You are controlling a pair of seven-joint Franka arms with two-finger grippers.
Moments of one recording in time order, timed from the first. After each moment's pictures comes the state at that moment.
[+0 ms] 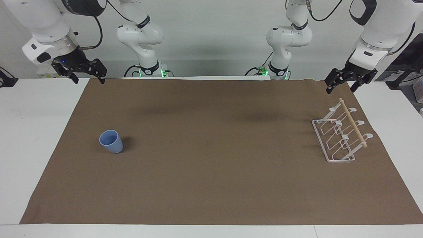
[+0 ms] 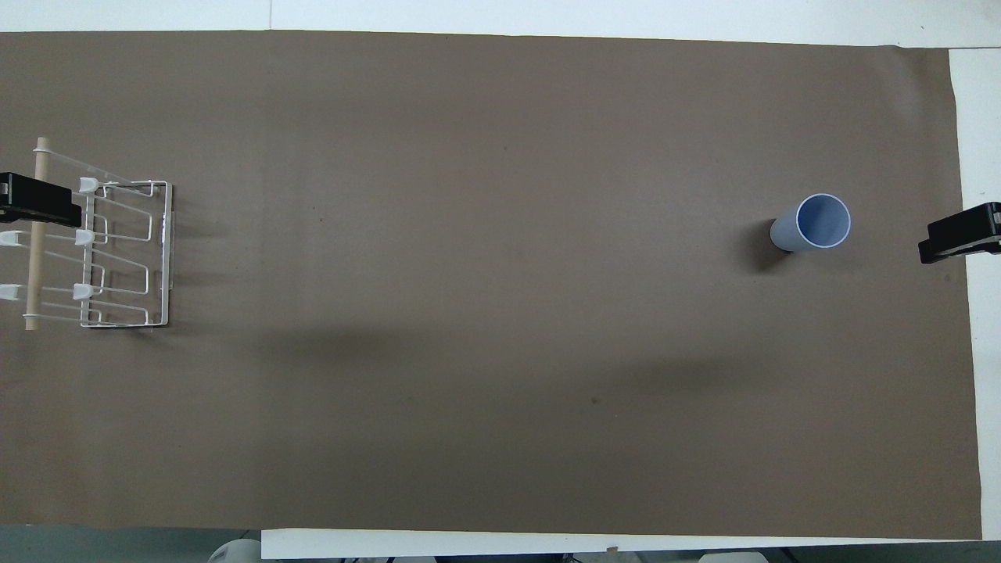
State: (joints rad) left arm -0.09 -0.09 0.00 -1.67 0.03 1.60 -0.04; right arm 0.00 -0.04 -0.08 -1.58 -0.04 1.42 -0.09
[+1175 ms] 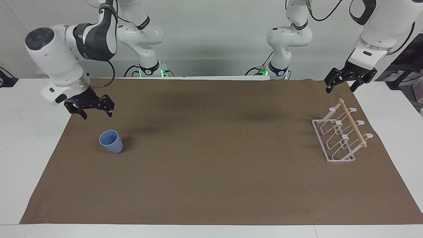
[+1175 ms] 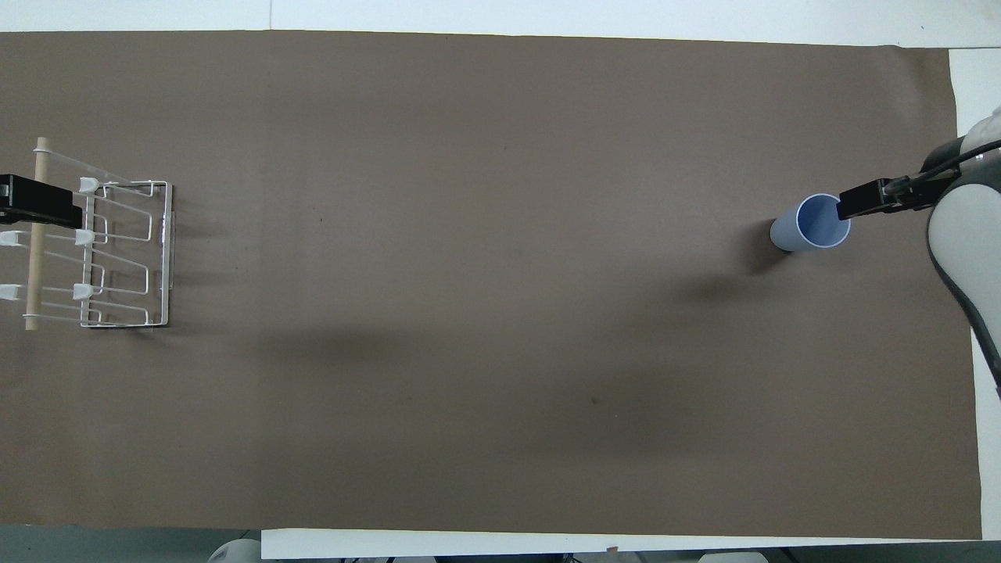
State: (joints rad) left arm -0.10 -0.09 0.00 -1.67 0.03 1.60 -0.04; right arm -0.02 0.10 -0.10 -1.81 0.02 1.91 -0.24
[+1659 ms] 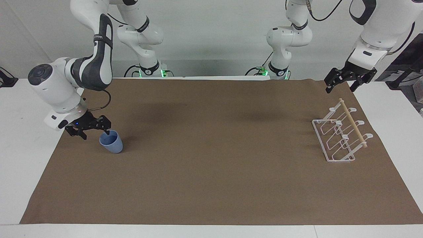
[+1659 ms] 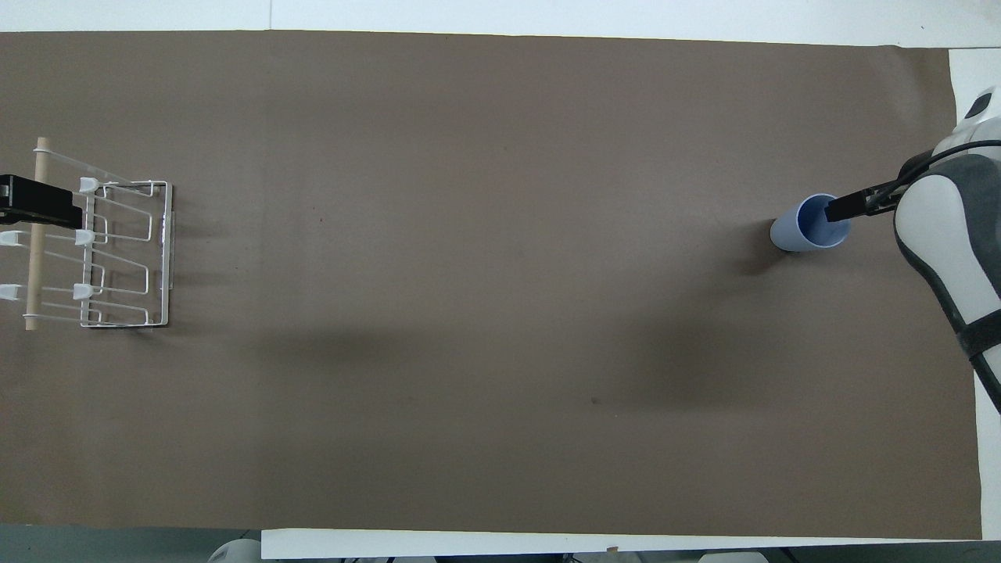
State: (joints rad) left arm -0.10 -0.09 0.00 -1.67 0.03 1.60 -0.04; right arm -0.06 0.19 -0.13 -1.90 0.07 2.09 -0.44
